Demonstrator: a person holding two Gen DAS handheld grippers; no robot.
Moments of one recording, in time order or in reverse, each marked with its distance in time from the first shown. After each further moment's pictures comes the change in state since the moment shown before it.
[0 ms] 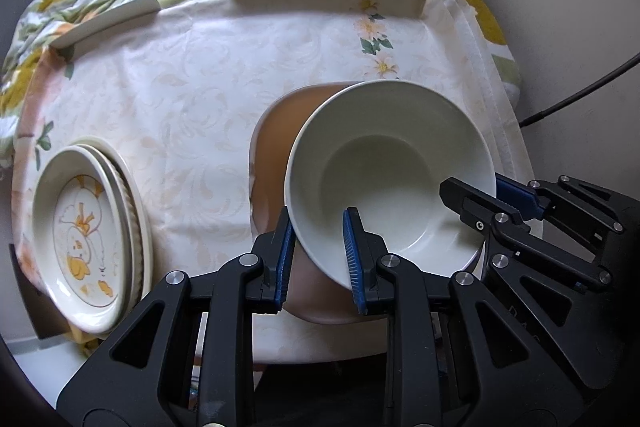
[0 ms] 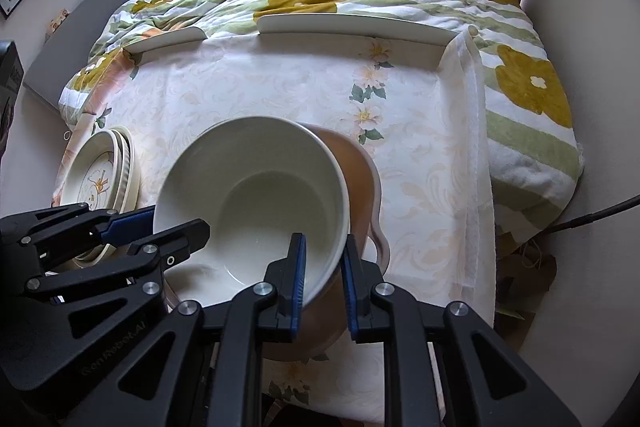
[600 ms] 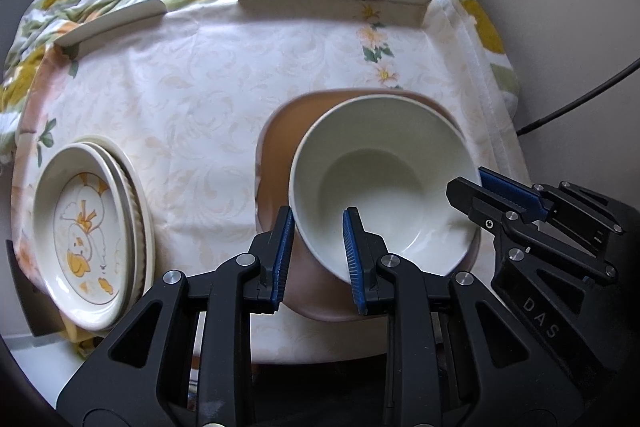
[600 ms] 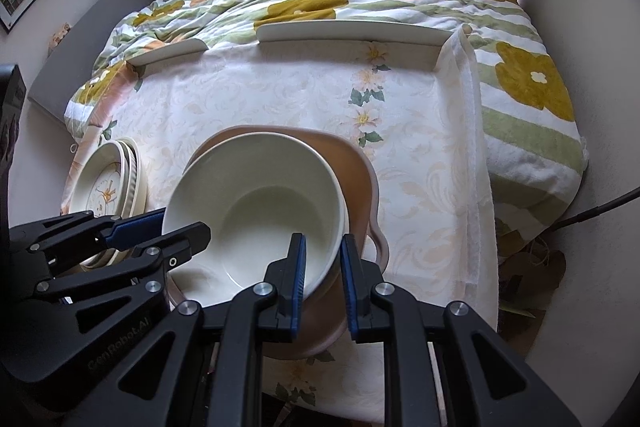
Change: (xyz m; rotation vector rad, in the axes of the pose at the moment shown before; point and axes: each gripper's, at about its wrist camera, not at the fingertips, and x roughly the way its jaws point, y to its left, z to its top) left arm -0.010 0.006 -0.004 -0.025 -0.038 -0.020; right arm -0.011 -0.006 -0.003 0.042 -0.038 0.035
